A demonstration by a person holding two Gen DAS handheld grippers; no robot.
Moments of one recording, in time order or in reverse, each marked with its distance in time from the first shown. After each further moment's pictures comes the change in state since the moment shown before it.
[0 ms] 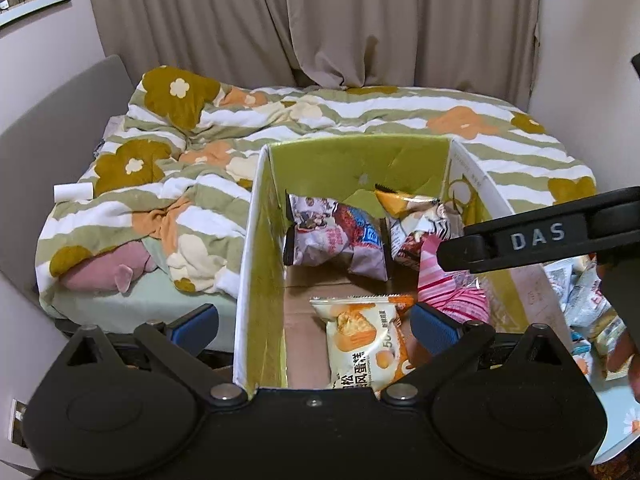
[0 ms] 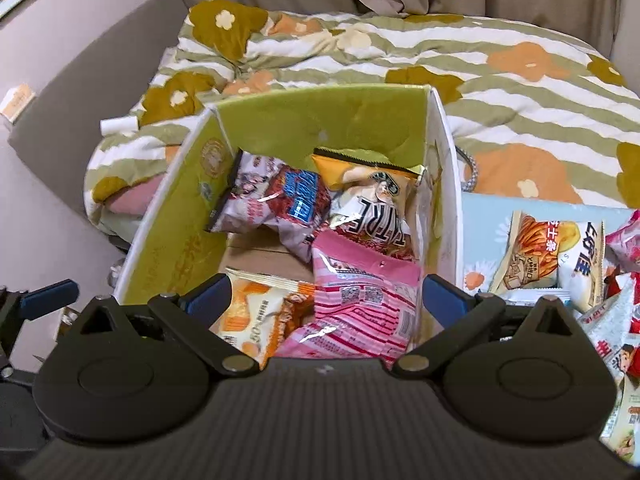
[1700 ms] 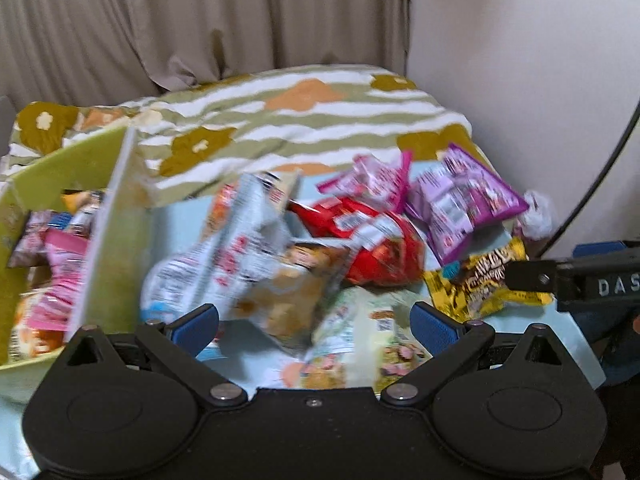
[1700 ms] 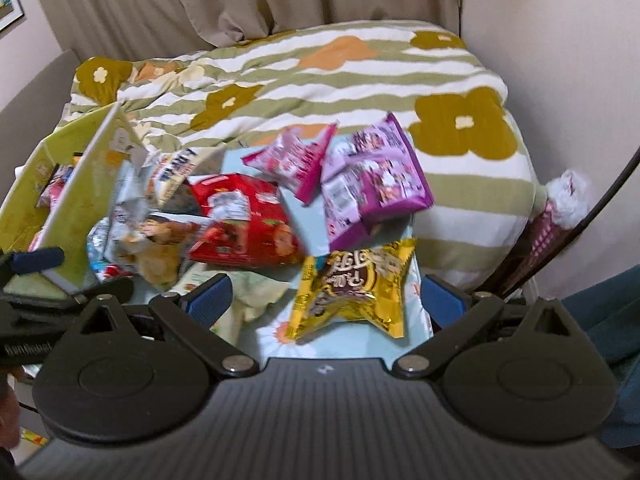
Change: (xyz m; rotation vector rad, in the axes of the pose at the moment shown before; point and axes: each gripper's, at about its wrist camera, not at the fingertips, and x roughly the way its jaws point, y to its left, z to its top) left arm 0.005 -0.334 -0.041 0.162 0.023 -0.188; right arm -0.137 -0.347 -0.143 0.166 -0.090 -0.193
